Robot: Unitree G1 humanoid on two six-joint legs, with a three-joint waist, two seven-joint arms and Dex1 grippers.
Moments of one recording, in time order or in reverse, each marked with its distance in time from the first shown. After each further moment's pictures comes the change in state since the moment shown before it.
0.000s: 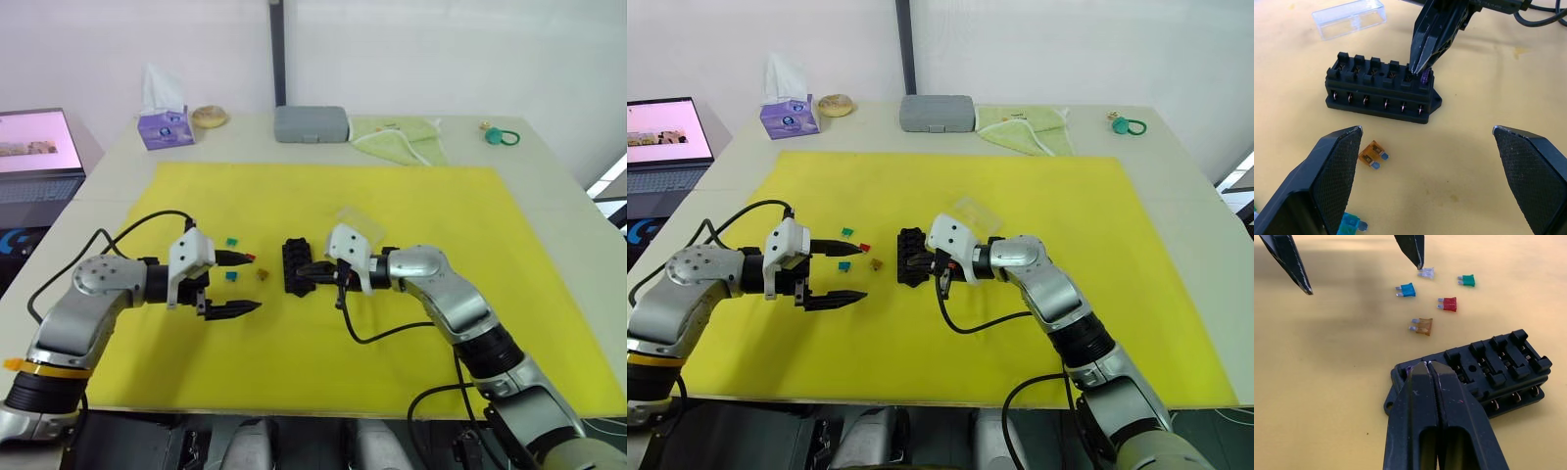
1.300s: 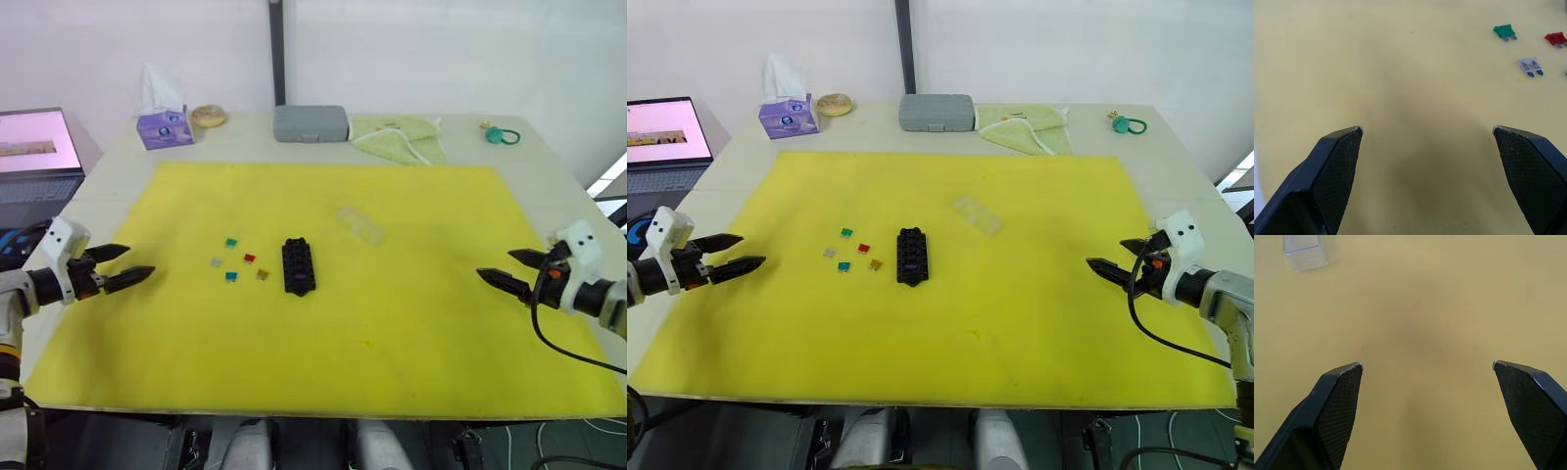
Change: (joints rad) left arm -0.122 0.130 0.232 0.841 0.095 -0.199 -0.051; right arm 0.450 -0.452 -0.757 0.056 0.288 0.203 -0.067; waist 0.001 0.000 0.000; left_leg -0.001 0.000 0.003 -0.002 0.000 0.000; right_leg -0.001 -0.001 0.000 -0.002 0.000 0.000
